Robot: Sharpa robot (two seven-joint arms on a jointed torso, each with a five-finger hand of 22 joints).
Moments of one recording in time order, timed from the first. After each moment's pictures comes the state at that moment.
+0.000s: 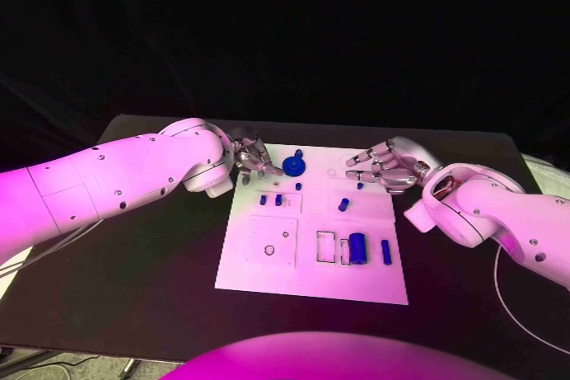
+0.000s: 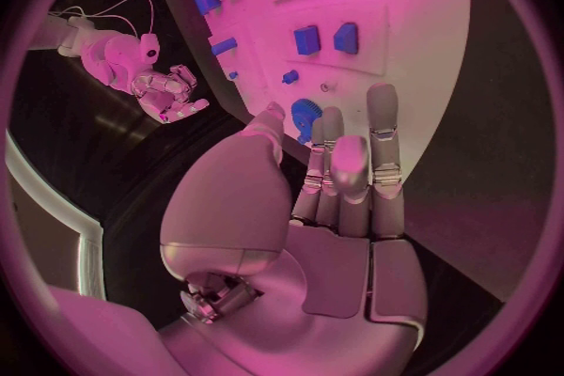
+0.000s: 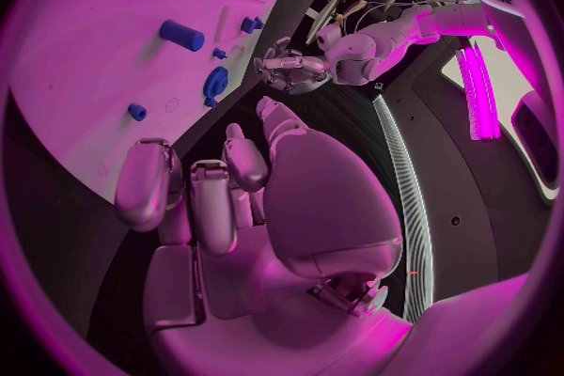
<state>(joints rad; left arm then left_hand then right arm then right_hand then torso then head) 1.26 -0.68 -0.02 1.37 -1.01 -0.07 -0.44 1.30 -0.09 0.10 0.23 0.13 0.80 0.14 0.50 0.43 0.98 0.06 0.67 0.57 1.31 -0.01 1.10 1.04 0.17 1.19 0.09 0.62 0.91 0.96 -0.92 0.21 1.62 -0.97 -0.30 -0.05 1.33 -0.07 0.10 0.15 0.33 1.00 0.14 0.07 0.07 1.36 0.06 1.12 1.24 1.47 -0.02 1.47 1.31 0.08 1.35 0.08 1.33 1.10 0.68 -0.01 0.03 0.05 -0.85</state>
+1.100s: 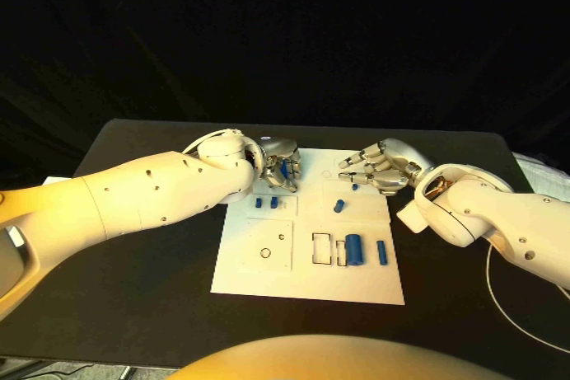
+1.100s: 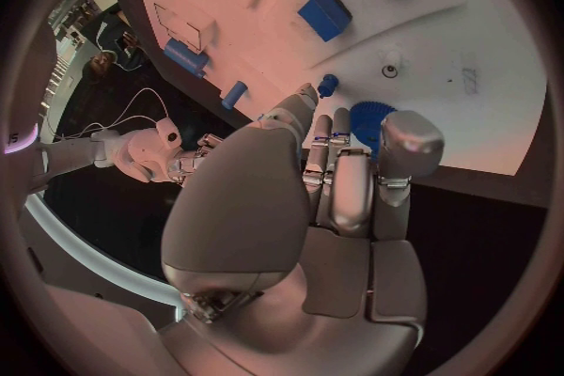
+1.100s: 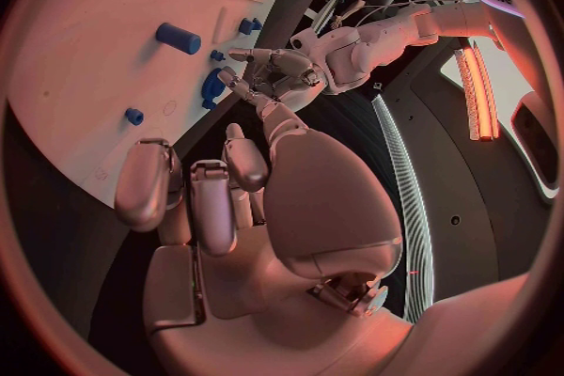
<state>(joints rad) 1.23 -0.52 -0.06 1.25 -1.46 -0.05 -0.13 1.49 -0.17 0.25 0.17 0.11 1.02 0.12 0.19 0.16 1.10 0.07 0.24 0.11 1.47 -0.02 1.32 1.17 0.12 1.46 0.08 0.98 1.14 0.96 -0.91 0.21 1.62 -0.96 -0.30 -0.05 1.33 -0.07 0.10 0.15 0.33 1.00 0.14 0.07 0.07 1.35 0.05 1.12 1.24 1.47 -0.02 1.47 1.31 0.08 1.35 0.08 1.33 1.10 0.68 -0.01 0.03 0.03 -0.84</state>
